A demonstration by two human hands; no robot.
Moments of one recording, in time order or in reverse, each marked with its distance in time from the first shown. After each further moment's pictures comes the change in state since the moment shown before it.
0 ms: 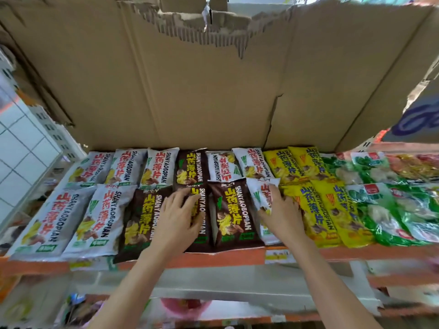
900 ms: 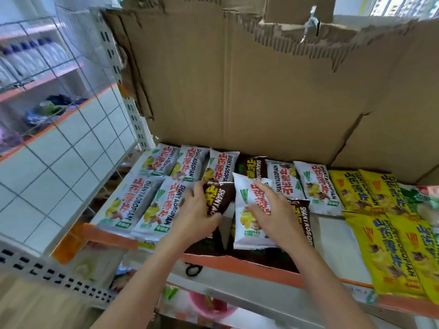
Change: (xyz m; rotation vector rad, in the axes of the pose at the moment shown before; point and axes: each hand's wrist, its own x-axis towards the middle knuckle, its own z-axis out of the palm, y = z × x) left_hand -0.014 -0.054 -0.067 -0.243 -0.060 -0.382; right_hand -0.026 -0.133 0.006 0.443 -0.193 -0.397
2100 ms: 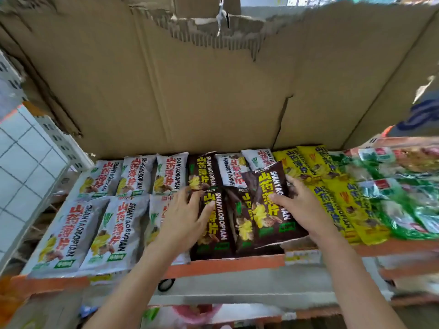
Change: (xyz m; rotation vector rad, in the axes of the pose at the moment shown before) left_hand 0.018 0.035 0.044 0.159 -0.055 0.347; right_hand -0.032 0.075 -0.076 0.412 0.296 0.343
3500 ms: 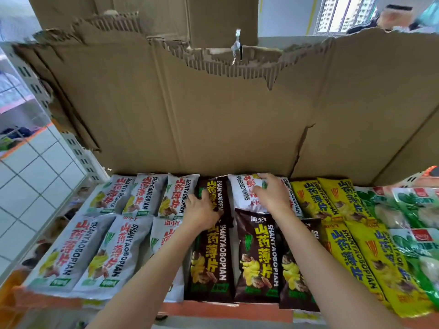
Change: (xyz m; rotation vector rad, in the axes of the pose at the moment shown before) left_hand 0.102 0.007 0.019 0.003 -0.202 -0.431; right_hand 0.130 -0.030 0.056 -0.409 0.044 -0.103
